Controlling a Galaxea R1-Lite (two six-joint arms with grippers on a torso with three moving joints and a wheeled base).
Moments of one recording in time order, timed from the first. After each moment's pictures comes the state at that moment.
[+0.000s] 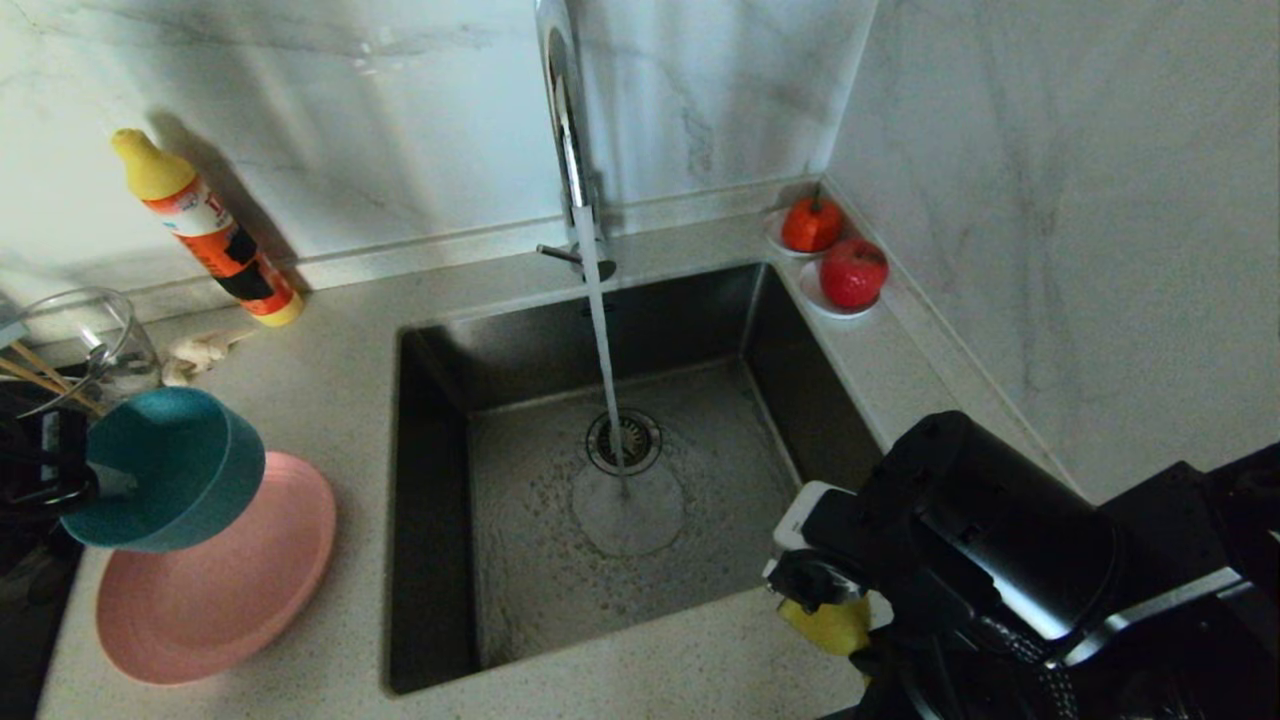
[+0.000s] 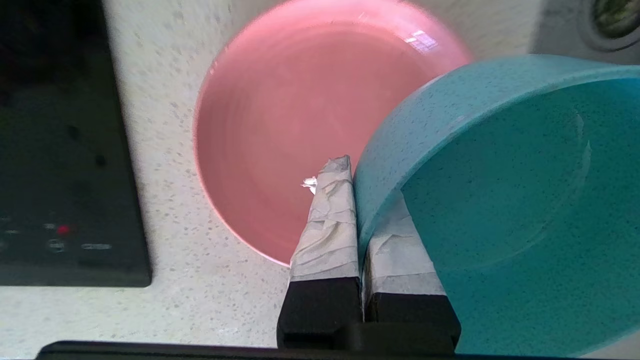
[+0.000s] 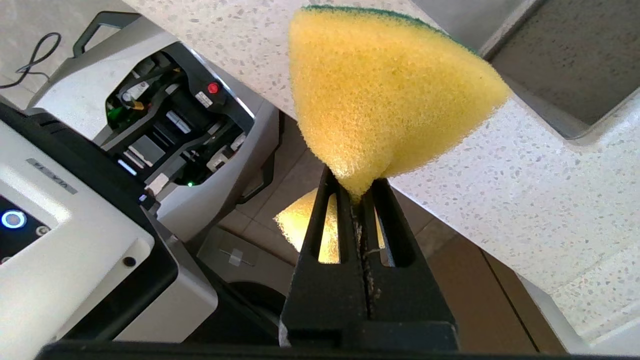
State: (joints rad) left arm 0.42 1.45 -1.22 0.59 -0.24 0.02; right arm 1.01 1.61 -1.22 0.63 -0.36 0.05
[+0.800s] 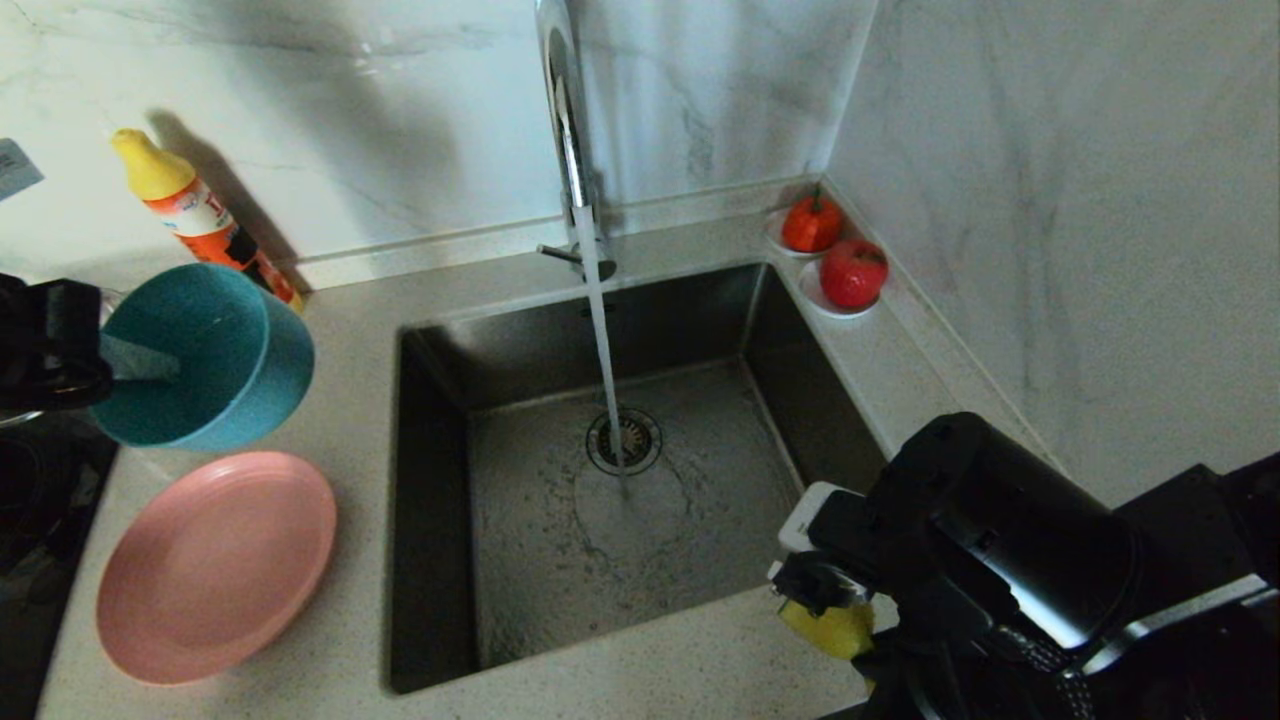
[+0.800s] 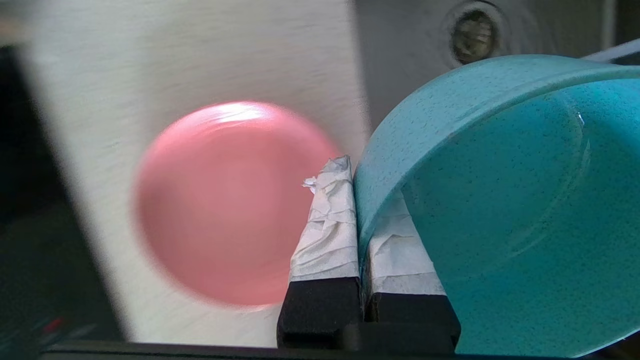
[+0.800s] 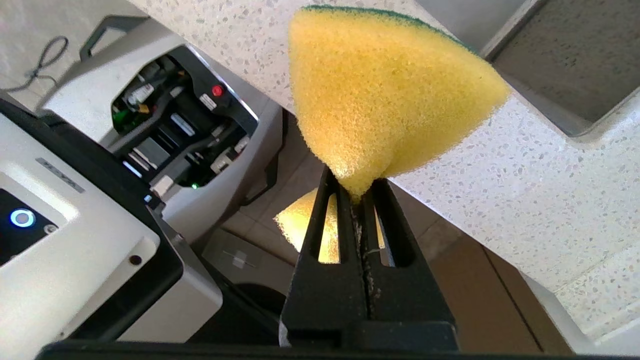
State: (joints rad) left arm 0.16 1.41 -1.47 0.68 -0.22 0.00; right arm 1.02 1.60 -1.21 0.63 -0.36 0.06
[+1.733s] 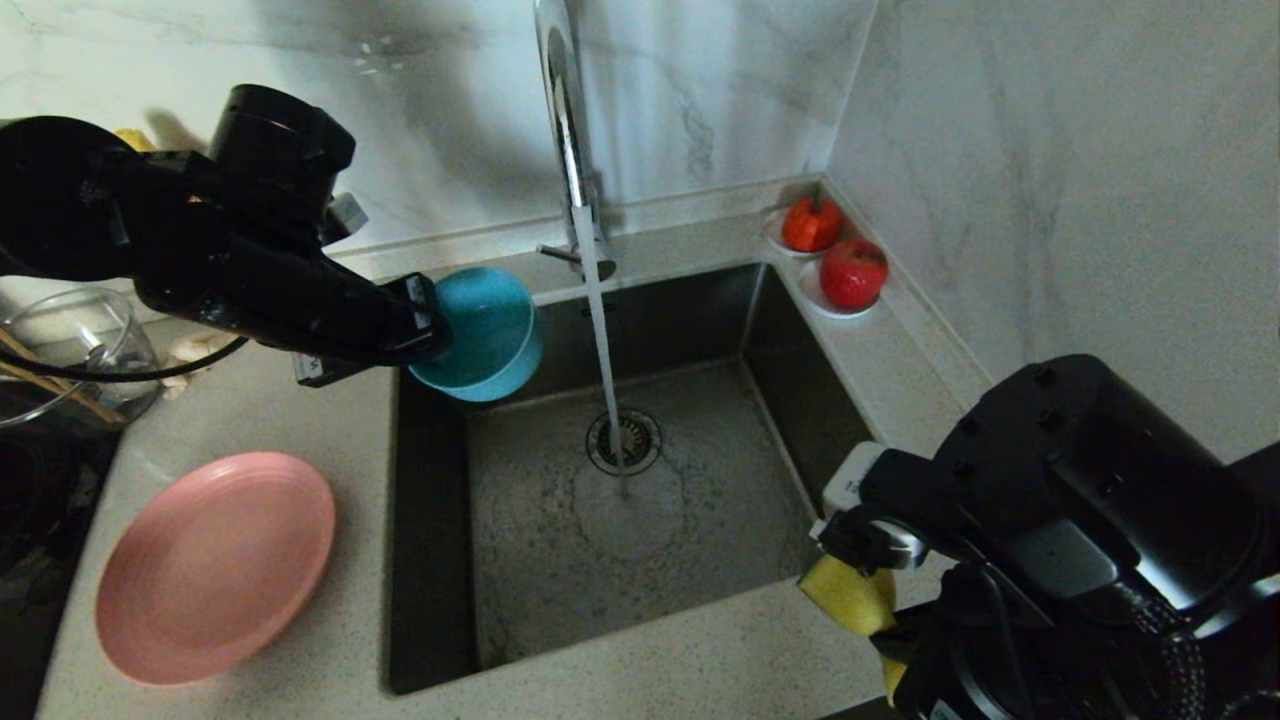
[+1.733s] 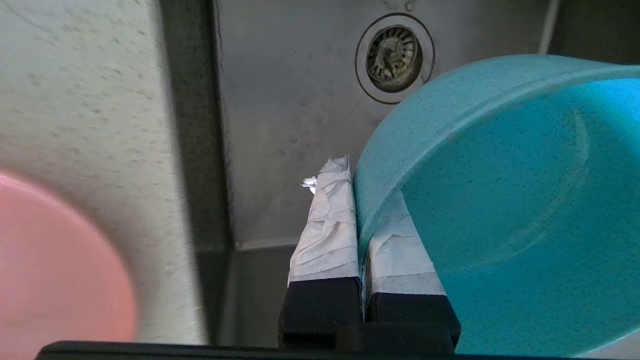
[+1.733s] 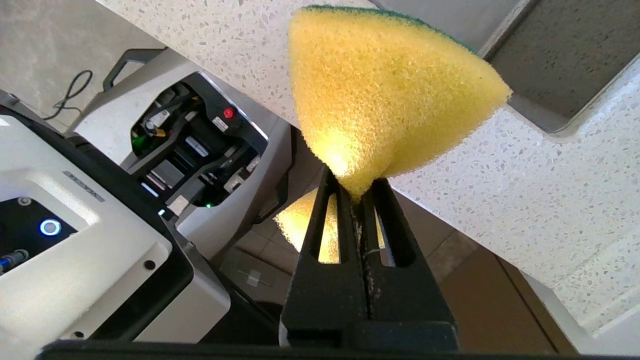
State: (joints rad) left arm -0.27 1.79 -1.67 0.56 0.07 -0.49; right arm 0.99 1.53 -1.22 0.63 -0.34 0.07
